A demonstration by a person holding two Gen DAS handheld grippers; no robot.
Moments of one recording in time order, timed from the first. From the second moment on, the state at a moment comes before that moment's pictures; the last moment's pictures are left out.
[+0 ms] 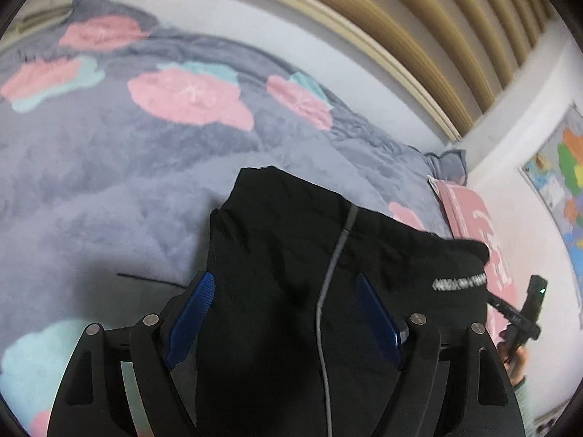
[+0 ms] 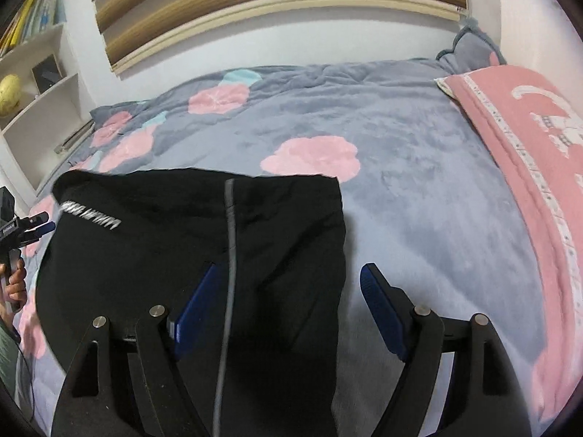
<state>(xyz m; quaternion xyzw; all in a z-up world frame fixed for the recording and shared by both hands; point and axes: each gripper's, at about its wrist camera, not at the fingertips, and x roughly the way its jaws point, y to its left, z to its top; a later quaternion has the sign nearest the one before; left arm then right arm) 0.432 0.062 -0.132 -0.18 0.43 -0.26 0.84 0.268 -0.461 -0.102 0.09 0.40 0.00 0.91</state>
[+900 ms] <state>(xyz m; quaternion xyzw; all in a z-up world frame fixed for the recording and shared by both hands) 0.477 0.055 -0.156 -0.19 0.47 -0.24 0.83 0.308 -0.470 -0.106 0.11 0.42 0.02 0.90</state>
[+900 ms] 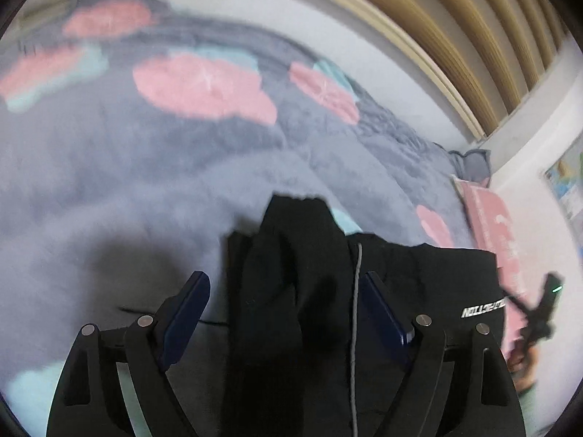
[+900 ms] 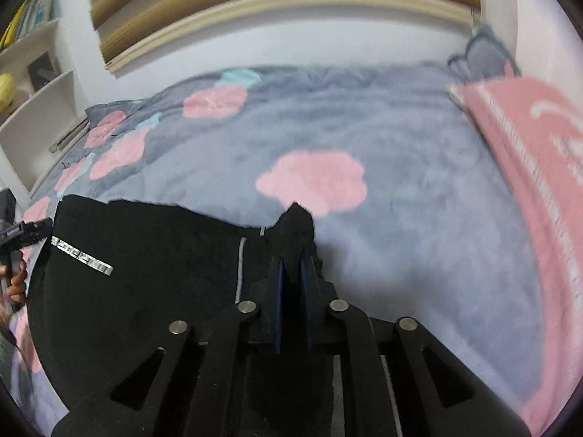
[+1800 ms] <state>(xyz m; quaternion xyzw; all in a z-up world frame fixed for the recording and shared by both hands) 0.498 0.037 -0.103 -0.15 0.41 -0.18 0.88 0.388 -0.416 -0.077 -0.06 0.37 -0.13 0.92</state>
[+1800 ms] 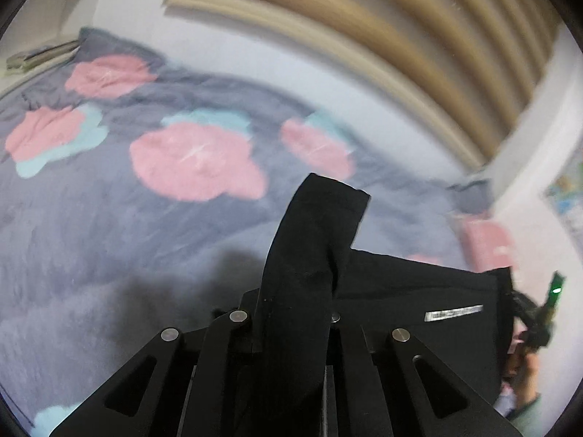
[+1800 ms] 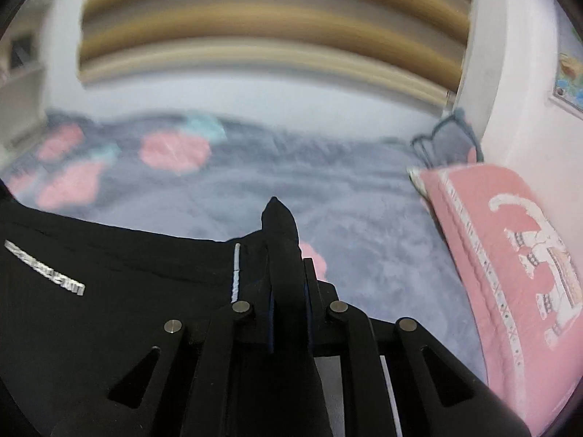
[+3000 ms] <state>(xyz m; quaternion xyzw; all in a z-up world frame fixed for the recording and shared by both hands) 0.343 0.033 -0.052 -0.13 0.29 -0.10 0.94 0.272 -0.288 -0.112 0.02 0.46 0.09 0.88</state>
